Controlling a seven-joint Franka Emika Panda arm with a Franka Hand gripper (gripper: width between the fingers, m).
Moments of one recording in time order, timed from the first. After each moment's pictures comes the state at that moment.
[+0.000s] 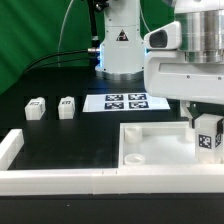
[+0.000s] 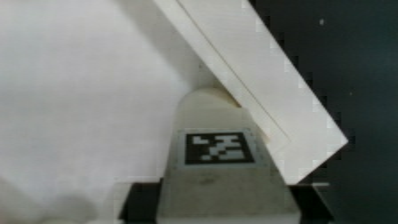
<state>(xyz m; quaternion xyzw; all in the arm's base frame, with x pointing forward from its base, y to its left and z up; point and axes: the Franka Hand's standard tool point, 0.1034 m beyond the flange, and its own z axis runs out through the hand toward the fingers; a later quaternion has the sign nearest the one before) 0.620 0.115 0.073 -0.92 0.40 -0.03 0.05</state>
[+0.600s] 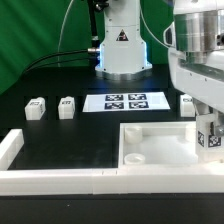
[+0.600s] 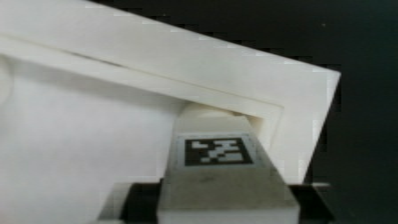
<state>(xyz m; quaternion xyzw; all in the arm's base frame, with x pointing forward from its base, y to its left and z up) 0.620 0.118 0.073 -0.73 0.68 0.00 0.07</state>
